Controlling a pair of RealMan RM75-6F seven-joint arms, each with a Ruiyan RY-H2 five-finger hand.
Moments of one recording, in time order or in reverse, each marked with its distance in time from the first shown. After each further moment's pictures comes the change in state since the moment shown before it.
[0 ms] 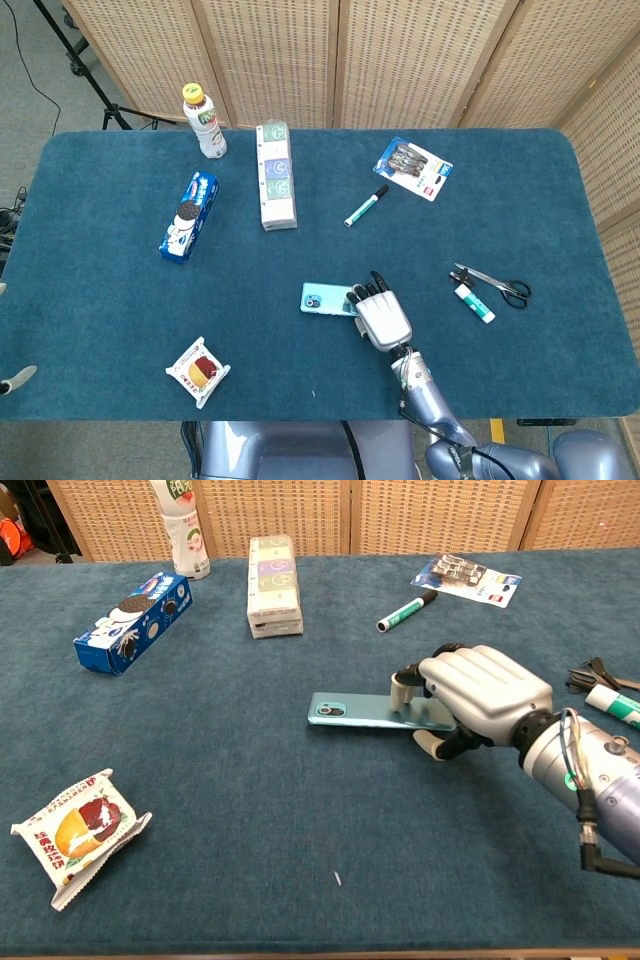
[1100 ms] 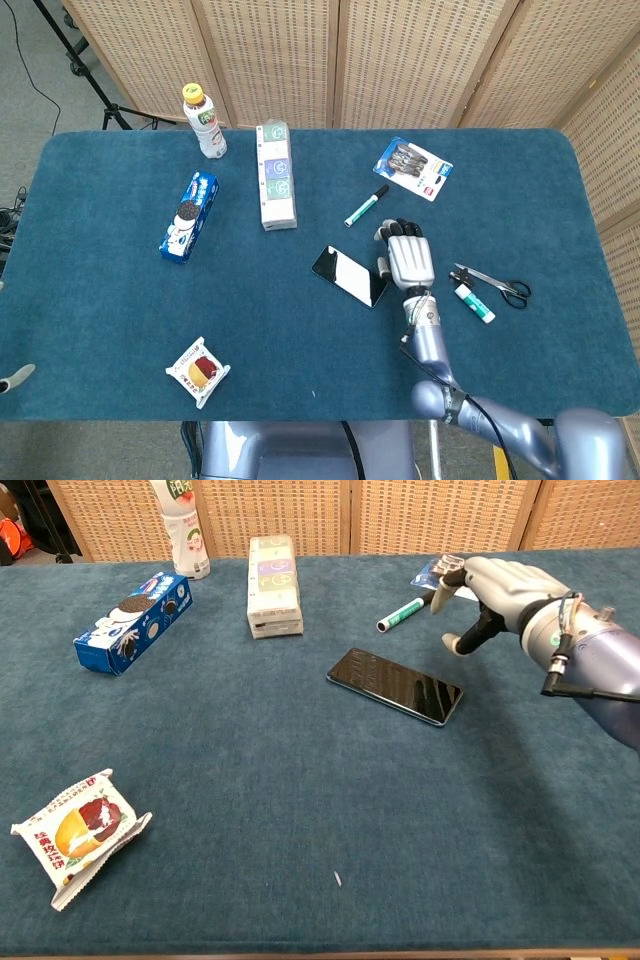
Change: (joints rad) left arm -0.004 0.004 -0.006 -0.004 -0.018 -0.010 -0.003; right arm 0.138 0.027 0.289 0.045 0.351 -0.089 -0.015
